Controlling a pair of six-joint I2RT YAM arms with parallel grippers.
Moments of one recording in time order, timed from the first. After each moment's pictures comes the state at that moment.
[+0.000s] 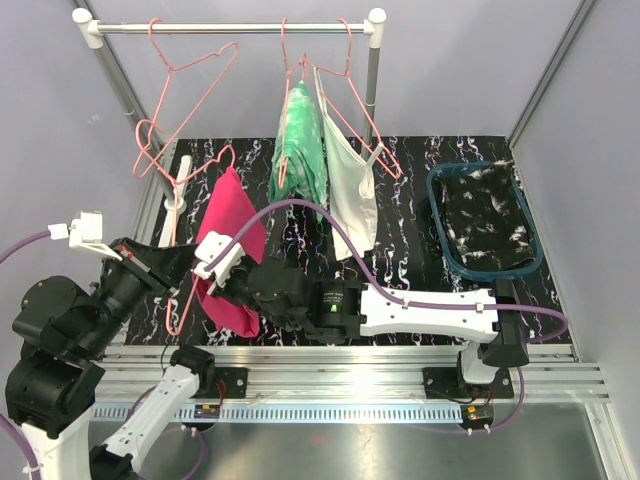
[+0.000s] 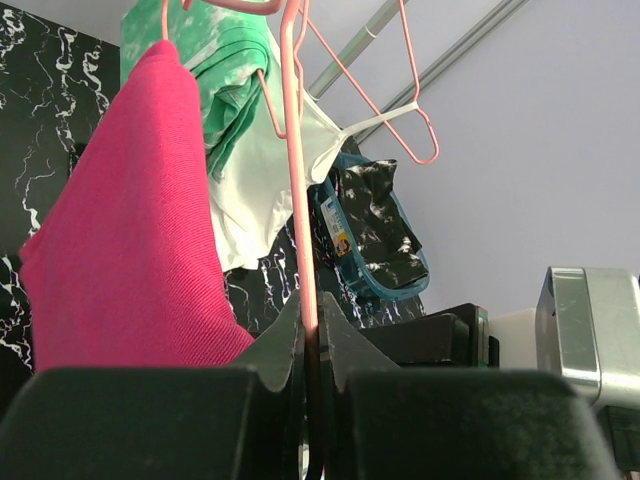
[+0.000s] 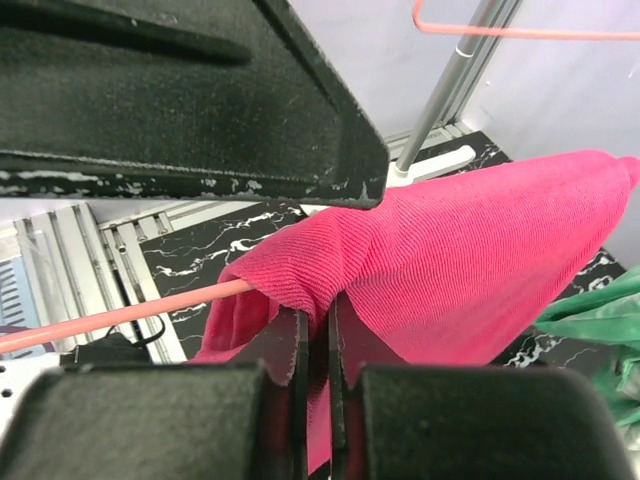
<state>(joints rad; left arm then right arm) -0.32 0.54 1.43 -0.95 0.15 -0.70 1.48 1.71 1.67 -0.03 0.48 -0.13</state>
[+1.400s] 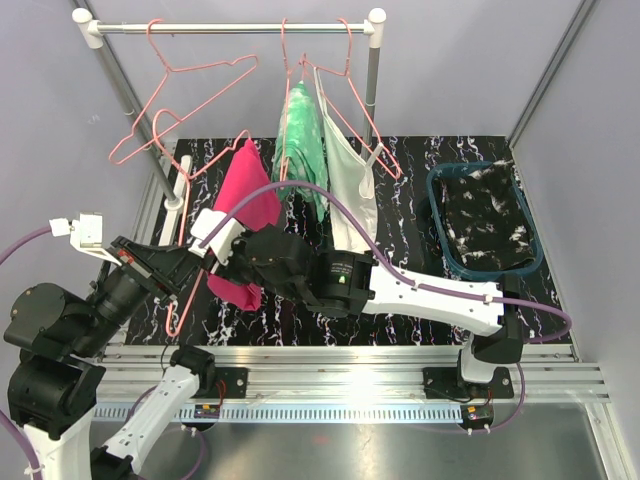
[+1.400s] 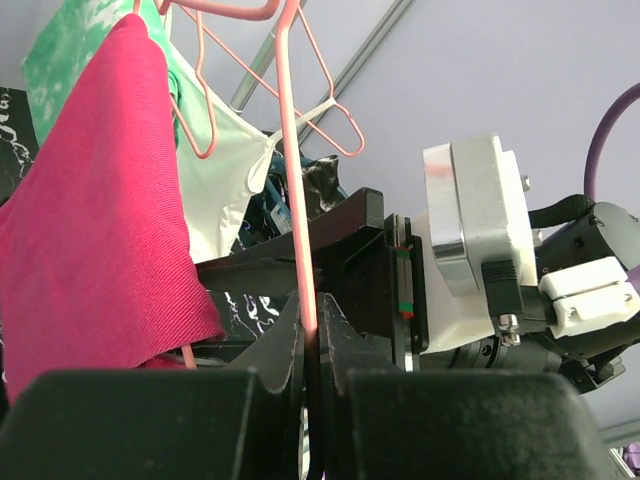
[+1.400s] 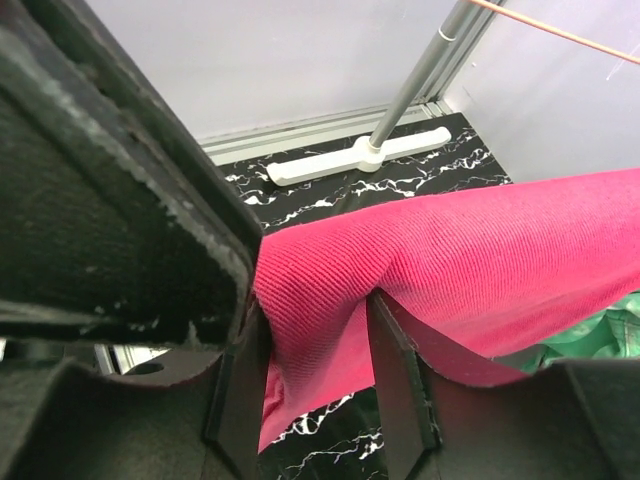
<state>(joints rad) -0.32 0.52 1.41 -0.81 0.31 -0.66 1.40 1.74 1.88 -0.33 0.38 -0.21</state>
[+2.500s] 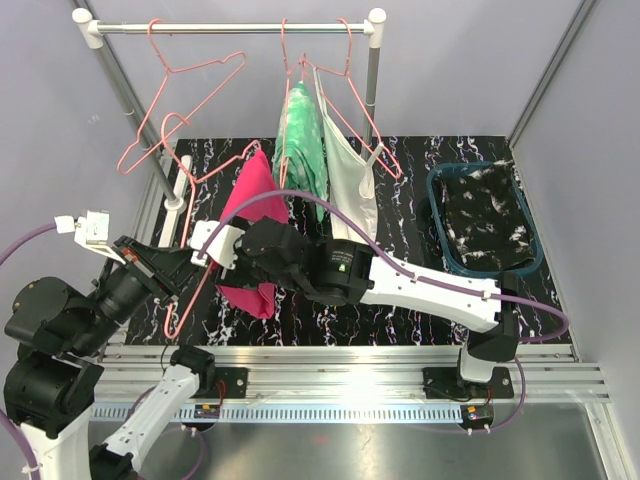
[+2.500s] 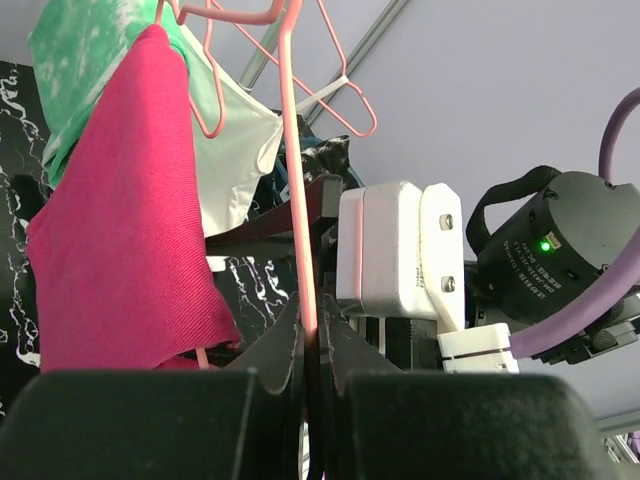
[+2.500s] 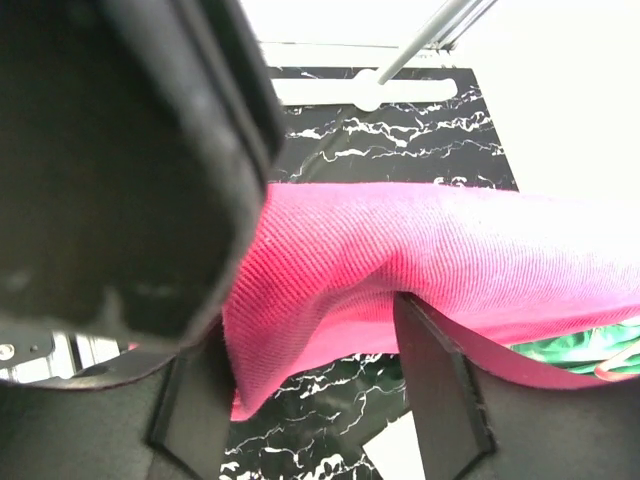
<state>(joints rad) -0.31 0.55 1.45 -0.88 0.32 -0.63 1.36 1.77 1.94 -0.55 0.29 -0.36</state>
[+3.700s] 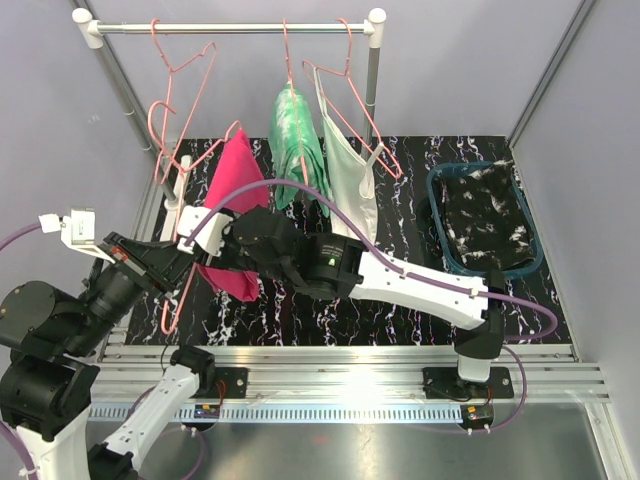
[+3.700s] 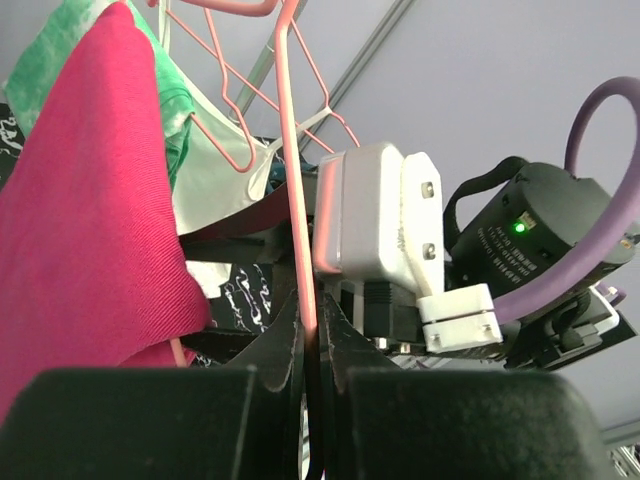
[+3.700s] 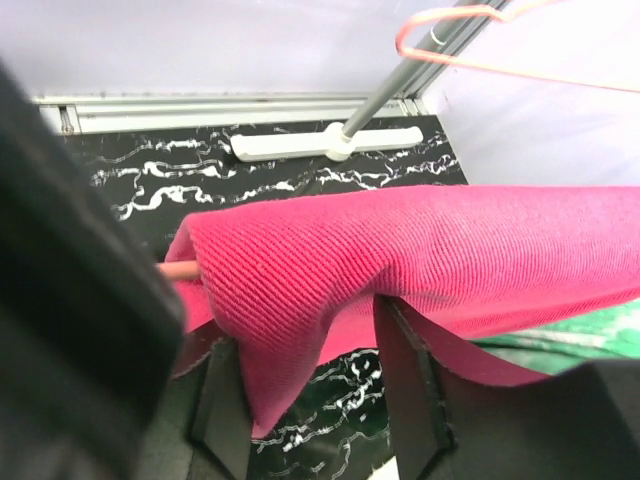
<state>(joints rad) -0.31 0.56 1.48 -0.84 0.31 -0.63 1.35 1.83 2.04 -0.47 0.31 -0.39</state>
